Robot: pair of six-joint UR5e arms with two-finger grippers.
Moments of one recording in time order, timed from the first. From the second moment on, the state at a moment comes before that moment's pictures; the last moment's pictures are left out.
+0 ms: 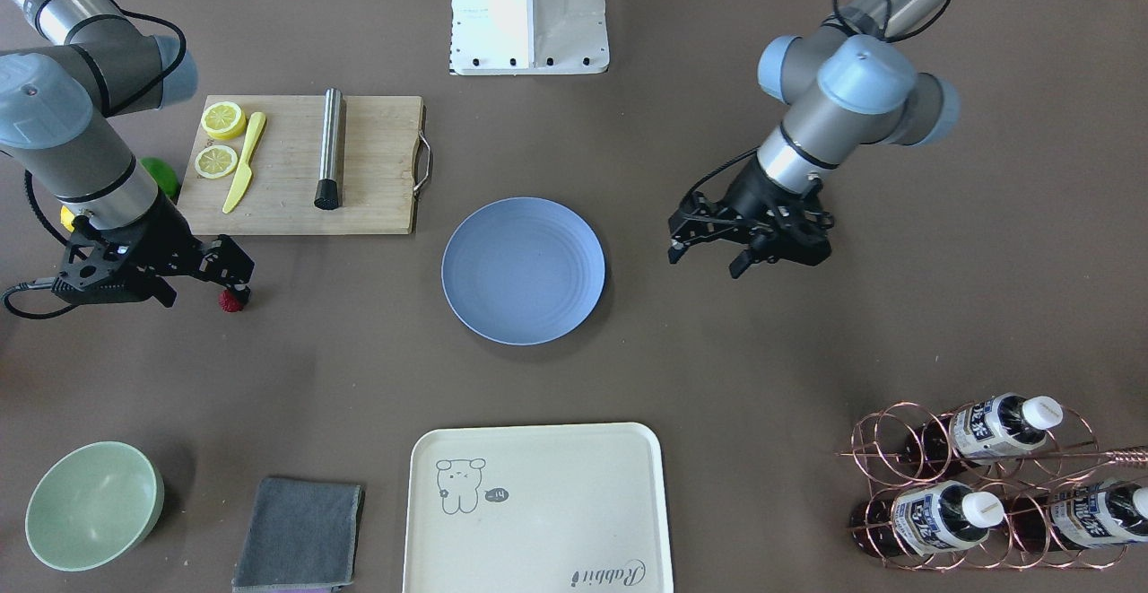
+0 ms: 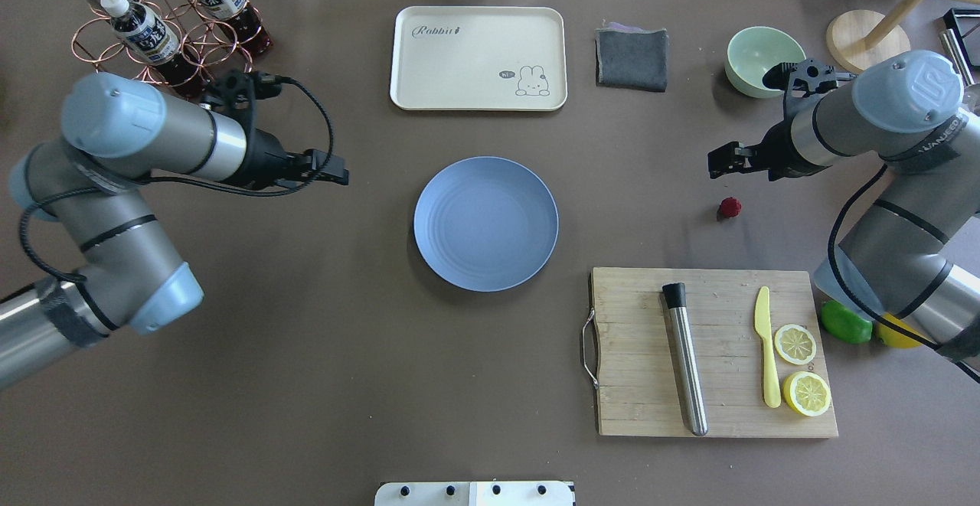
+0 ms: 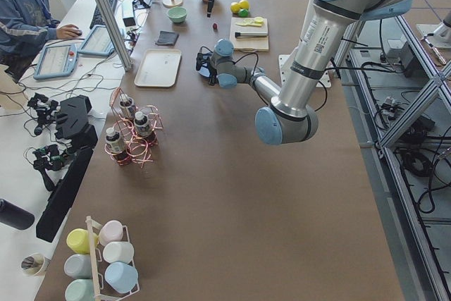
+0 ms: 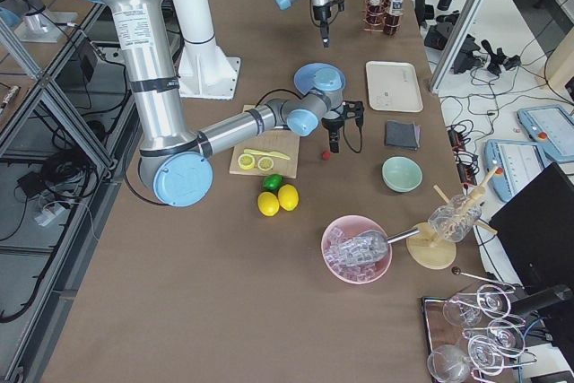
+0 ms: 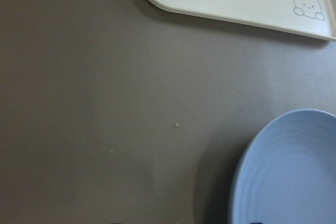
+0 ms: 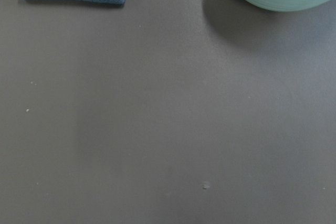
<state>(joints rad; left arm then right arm) -0.81 -1.90 -1.63 -2.30 -2.09 -1.11 0.86 -1.35 1.67 -1.13 1.99 1.00</state>
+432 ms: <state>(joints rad) -1.12 -1.69 -1.65 -2.29 -2.36 -0.72 0.83 -1.34 1.63 -1.13 1.97 1.01</state>
